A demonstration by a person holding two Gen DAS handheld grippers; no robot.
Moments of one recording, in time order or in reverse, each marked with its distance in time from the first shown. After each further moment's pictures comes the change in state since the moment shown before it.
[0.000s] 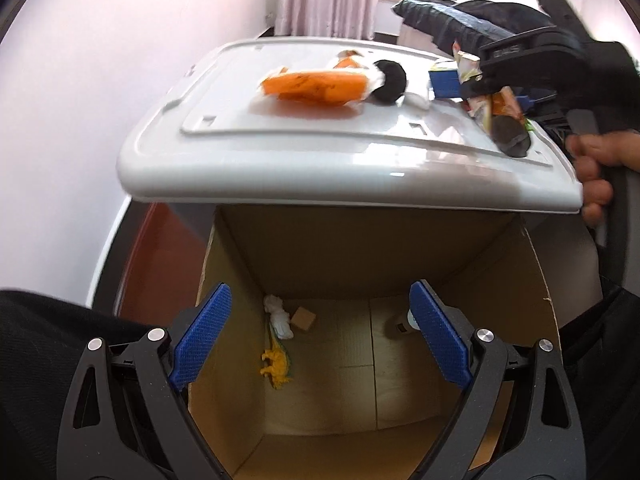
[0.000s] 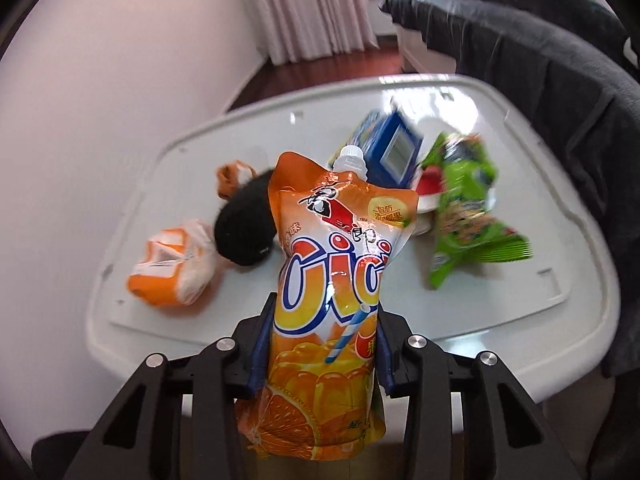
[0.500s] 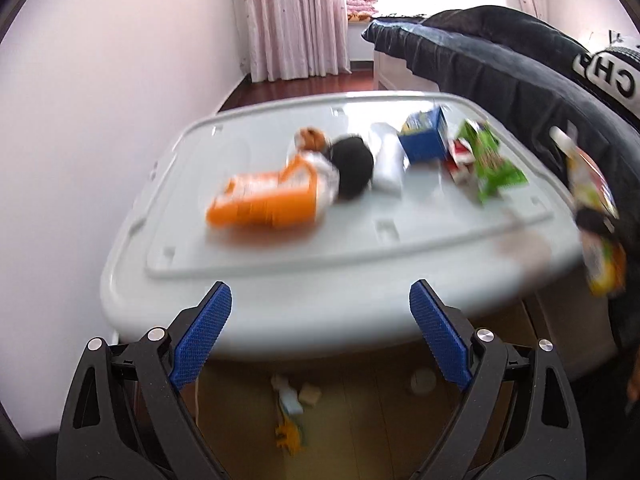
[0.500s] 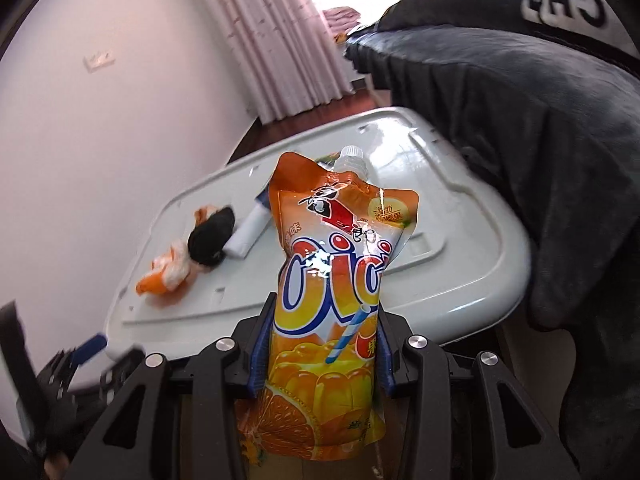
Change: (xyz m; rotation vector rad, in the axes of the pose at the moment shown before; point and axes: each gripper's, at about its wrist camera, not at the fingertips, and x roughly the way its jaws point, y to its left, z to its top) left arm 0.019 -0.043 0.100 0.137 -0.121 0.037; right arm -0.074 -0.114 -0.048 0.142 -0.195 0.052
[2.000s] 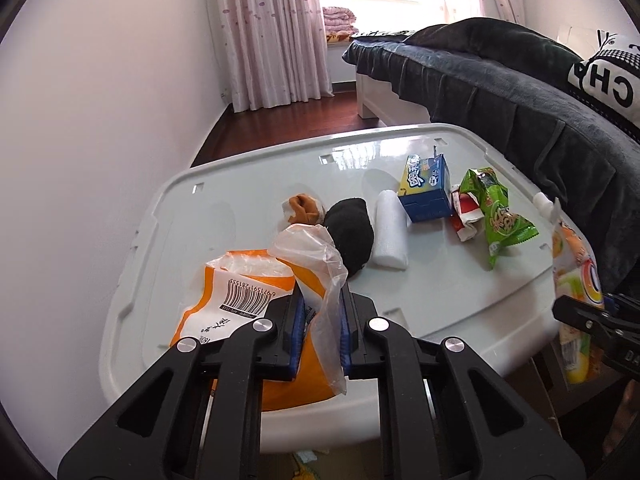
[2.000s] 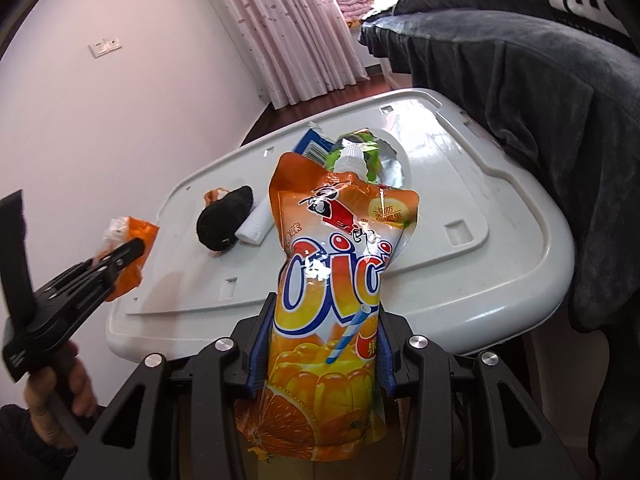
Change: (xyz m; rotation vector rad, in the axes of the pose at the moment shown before) left arm 0.012 0.003 0.047 0.079 -0.072 -0.031; right arm 0.041 0.022 -0.004 -0.043 0.056 0.040
